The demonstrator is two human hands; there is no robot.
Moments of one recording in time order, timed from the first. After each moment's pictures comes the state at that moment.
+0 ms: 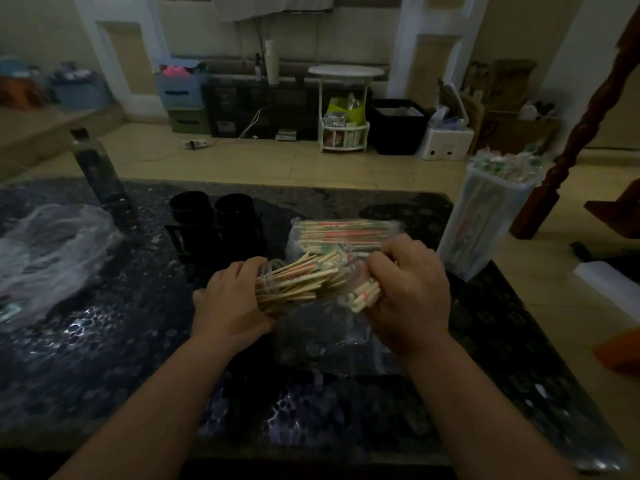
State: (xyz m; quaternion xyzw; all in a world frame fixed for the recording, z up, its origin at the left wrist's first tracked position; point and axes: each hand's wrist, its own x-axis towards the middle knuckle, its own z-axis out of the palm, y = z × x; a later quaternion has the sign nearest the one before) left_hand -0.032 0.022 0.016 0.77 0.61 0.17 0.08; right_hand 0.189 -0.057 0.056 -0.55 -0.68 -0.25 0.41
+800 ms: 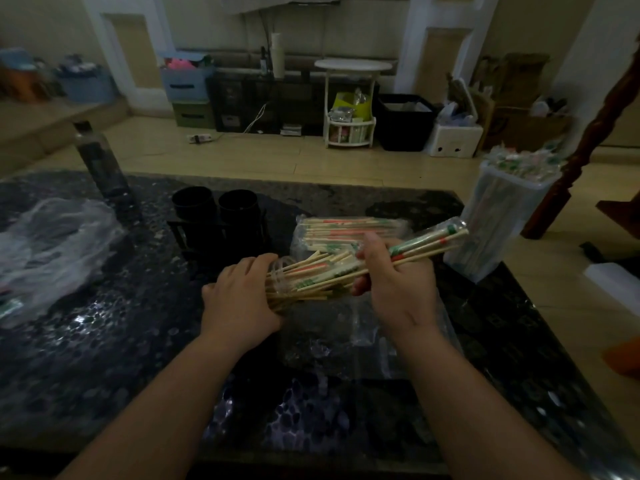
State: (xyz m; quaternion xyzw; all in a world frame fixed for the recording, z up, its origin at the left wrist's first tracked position) left_hand -0.024 0.028 0.014 0.77 0.61 0.17 0.06; right_hand 0.165 -0.034 0.058 -0.53 -0.43 0.27 0.68
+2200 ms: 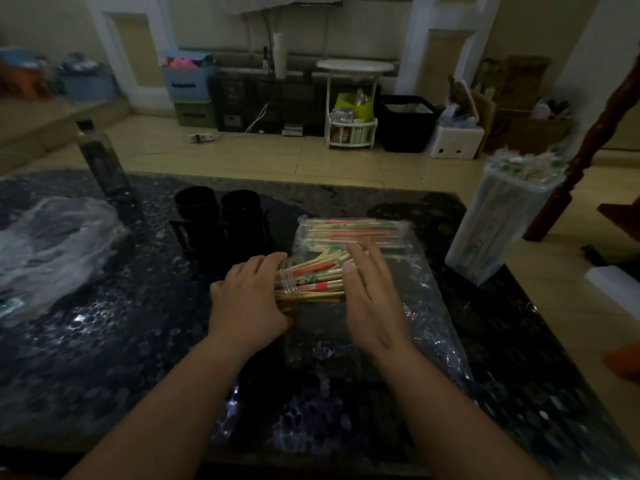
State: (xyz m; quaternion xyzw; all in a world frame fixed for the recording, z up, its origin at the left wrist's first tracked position) left_hand -0.017 0.024 0.017 0.78 0.60 0.18 0.05; right_hand 0.154 -0.030 0.028 -0.65 -0.56 0.23 0.46
